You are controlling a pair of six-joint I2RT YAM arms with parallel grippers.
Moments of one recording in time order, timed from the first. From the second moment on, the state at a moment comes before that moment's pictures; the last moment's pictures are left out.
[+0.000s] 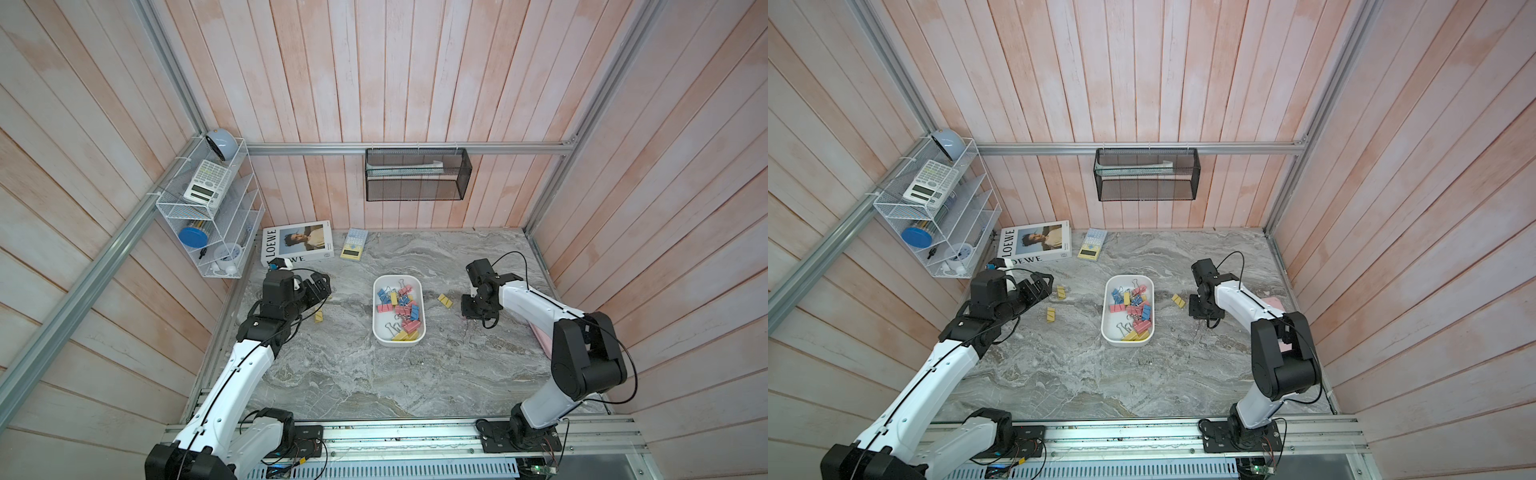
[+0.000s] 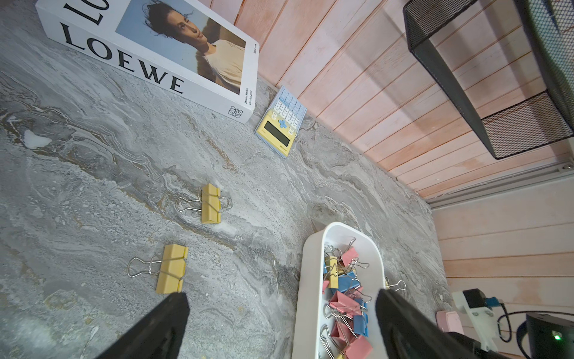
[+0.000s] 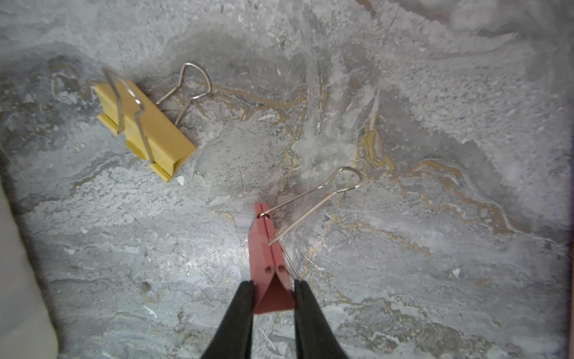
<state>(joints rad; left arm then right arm) -0.16 1.03 0.83 -0.34 0.10 -0.65 0.30 1.65 1.09 -0.78 0.12 0.34</state>
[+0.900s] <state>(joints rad) -0.16 0.98 0.83 -0.36 0.07 -0.65 0.68 1.91 1.28 -0.99 0.46 0.38</state>
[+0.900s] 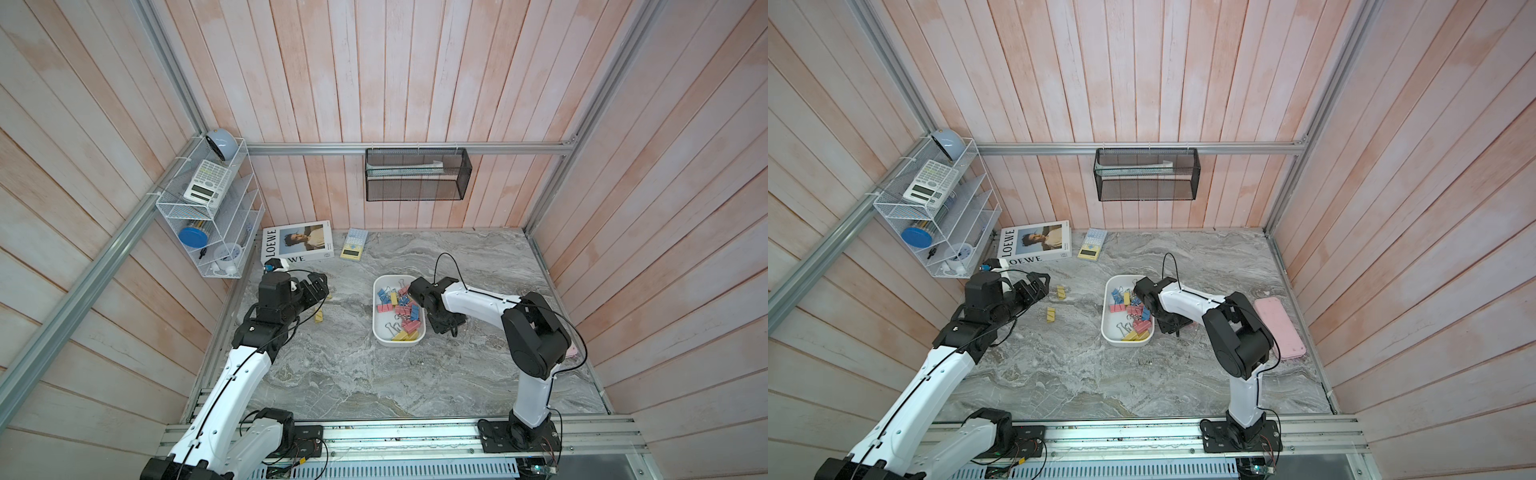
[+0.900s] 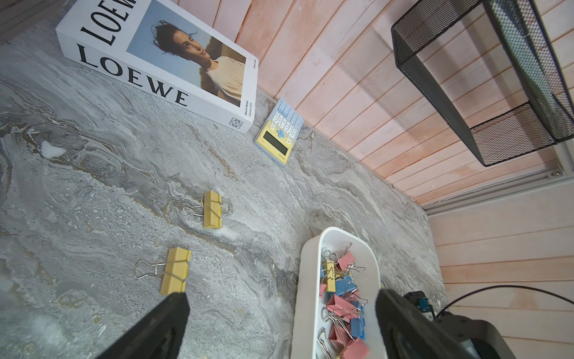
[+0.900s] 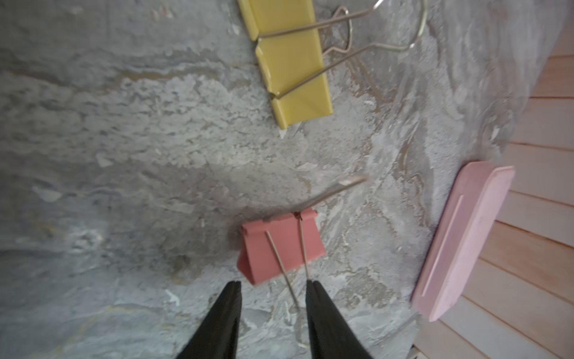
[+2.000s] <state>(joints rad) -0.54 1.36 1.01 -0.37 -0.01 -0.60 0.54 1.26 0.92 -0.62 0.12 0.50</state>
